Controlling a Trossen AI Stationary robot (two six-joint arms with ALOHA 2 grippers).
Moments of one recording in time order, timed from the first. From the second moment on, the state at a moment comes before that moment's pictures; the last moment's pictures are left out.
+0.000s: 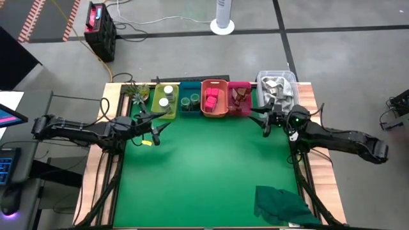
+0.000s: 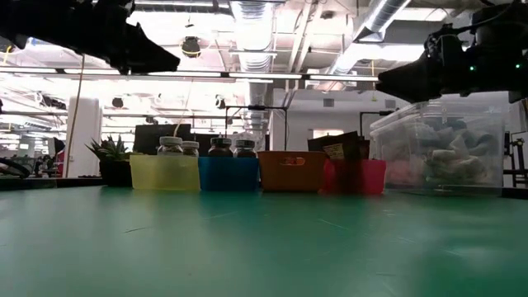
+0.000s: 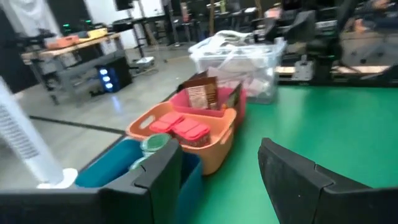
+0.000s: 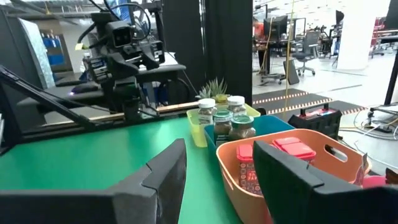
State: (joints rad) left arm -0.02 0.65 0.36 0.23 -0.52 0.10; right arm -0.51 0.58 0.09 0.56 -0.24 0.08
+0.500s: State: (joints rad) left arm 0.06 0.60 0.36 0.14 -0.29 0.05; right arm -0.46 0.55 0.09 0.52 -0.24 0.04
